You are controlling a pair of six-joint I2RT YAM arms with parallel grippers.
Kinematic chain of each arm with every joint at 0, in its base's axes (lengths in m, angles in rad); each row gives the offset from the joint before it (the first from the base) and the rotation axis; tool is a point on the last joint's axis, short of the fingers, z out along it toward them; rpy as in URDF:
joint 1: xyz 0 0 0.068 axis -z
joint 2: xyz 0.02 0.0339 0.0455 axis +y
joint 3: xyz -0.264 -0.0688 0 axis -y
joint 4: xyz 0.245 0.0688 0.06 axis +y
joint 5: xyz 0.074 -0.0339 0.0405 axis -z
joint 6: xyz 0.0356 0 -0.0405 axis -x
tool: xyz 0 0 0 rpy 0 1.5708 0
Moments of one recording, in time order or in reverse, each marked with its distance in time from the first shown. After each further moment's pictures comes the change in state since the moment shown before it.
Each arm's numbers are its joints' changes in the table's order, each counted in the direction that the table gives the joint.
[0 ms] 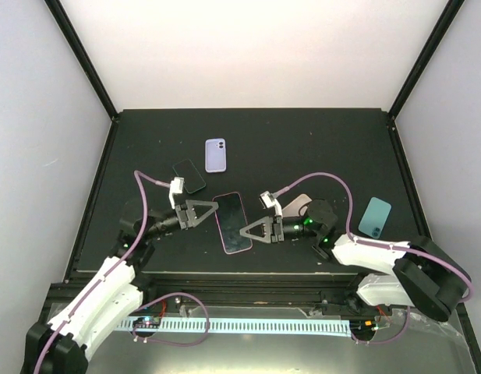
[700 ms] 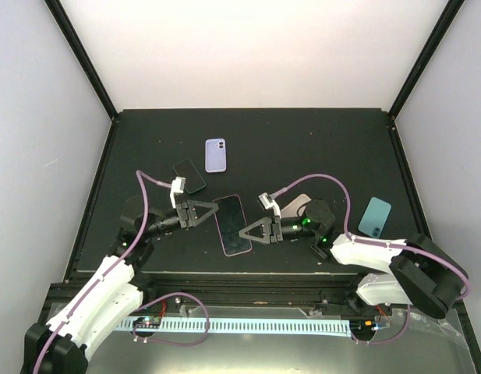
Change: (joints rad) left arm 0.000 0.016 0.029 0.002 0.038 0.040; right arm 0.000 0.019 0.000 -0.016 -0.024 -0.045
